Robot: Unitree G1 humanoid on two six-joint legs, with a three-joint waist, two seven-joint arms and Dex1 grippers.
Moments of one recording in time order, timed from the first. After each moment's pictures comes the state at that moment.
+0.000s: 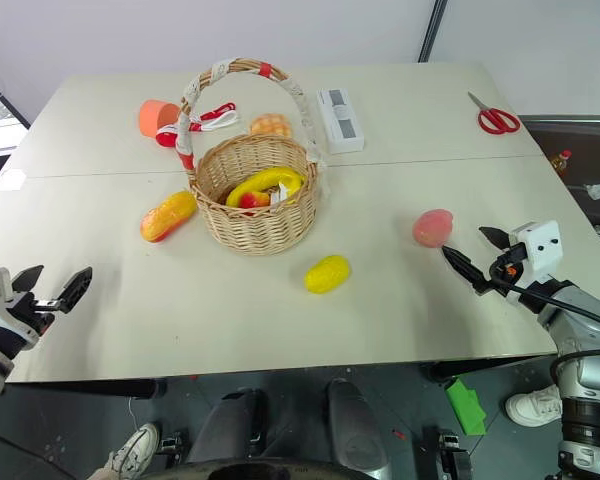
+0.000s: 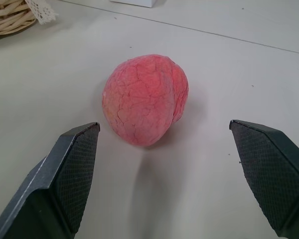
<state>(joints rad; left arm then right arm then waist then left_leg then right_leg) 0.19 0.54 0.60 -0.16 -0.49 0.34 -0.48 -0.06 -0.70 -0.40 0.10 0.41 0.20 0.81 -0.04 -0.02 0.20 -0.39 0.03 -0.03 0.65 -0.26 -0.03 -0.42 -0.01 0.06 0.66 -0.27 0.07</state>
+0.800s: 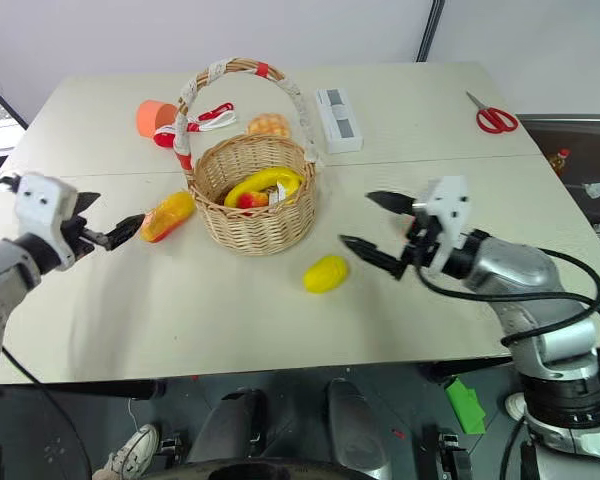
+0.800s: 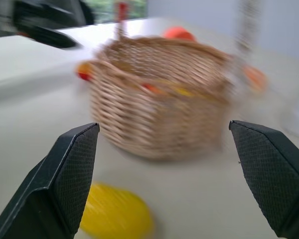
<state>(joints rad) -0.25 0.82 0.22 -0.15 -0.38 0.62 -0.56 -0.29 -0.67 -0.06 -0.46 0.59 0.50 0.81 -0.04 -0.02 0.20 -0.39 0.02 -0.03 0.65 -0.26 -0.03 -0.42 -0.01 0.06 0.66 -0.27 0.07</state>
